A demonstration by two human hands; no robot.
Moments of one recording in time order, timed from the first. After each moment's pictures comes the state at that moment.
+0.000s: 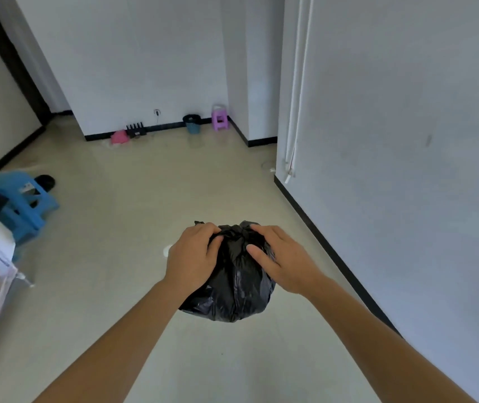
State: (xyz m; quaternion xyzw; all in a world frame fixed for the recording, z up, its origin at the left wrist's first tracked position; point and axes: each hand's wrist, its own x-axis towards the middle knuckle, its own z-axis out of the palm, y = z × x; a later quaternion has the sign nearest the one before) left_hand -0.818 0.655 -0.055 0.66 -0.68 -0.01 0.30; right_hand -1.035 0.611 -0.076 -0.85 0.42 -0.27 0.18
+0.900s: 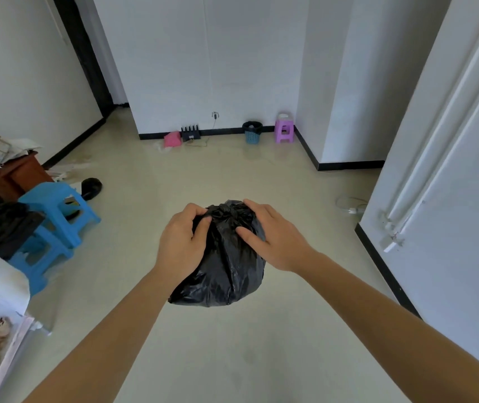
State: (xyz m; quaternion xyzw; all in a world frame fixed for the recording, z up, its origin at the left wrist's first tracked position) left_hand -0.375 0.099 -0.012 0.71 -0.54 -0.04 0.45; right_hand -0.566 -0.009 -0.026 -0.89 0.32 -0.25 0.21
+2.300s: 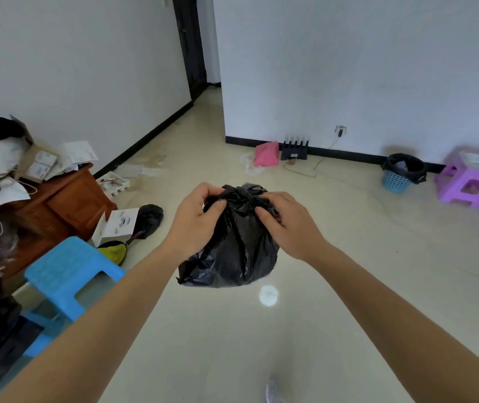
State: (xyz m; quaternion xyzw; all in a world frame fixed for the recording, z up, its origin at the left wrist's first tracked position) left_hand 0.634 -0.768 -0.021 0.73 -0.39 -0.11 0.54; right_hand 0.500 -0.931 -0.065 -0.89 0.18 -0.25 0.32
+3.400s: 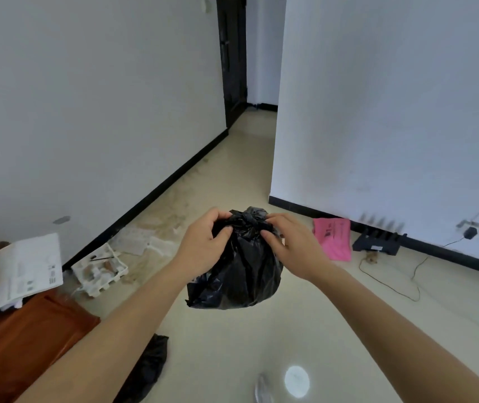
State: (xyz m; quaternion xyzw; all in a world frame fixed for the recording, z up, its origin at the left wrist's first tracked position) left_hand 1.560 -1.320 -0.065 0.80 -0.36 -0.10 0.47; right_hand 1.437 -1.501 -0.092 -0.93 0.12 -0.19 0.29
